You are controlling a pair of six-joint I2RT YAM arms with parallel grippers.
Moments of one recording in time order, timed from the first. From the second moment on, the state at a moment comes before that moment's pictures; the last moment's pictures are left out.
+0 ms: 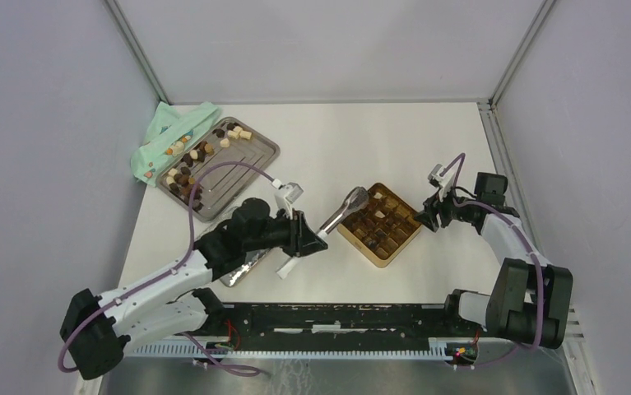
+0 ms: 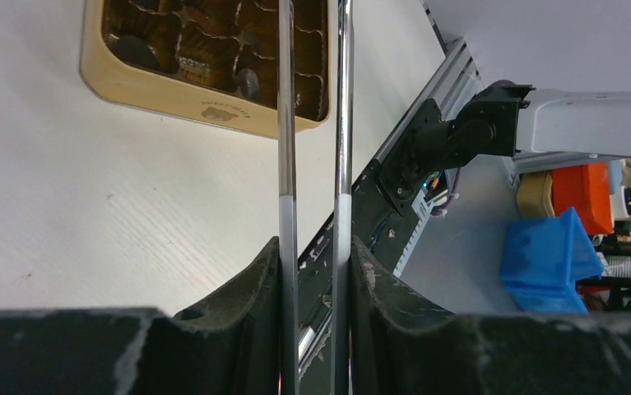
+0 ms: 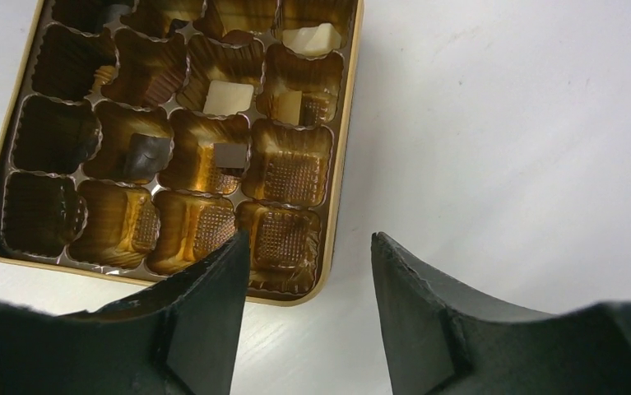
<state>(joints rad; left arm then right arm) -0.78 0.89 0.57 -0.07 0.38 -0.64 -0.21 1.24 0.62 -0.33 -0.91 -0.78</state>
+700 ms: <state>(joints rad) -1.02 1.33 0.82 -0.07 0.12 -0.58 -0.11 1.33 0.66 -0.35 -0.77 -0.77</state>
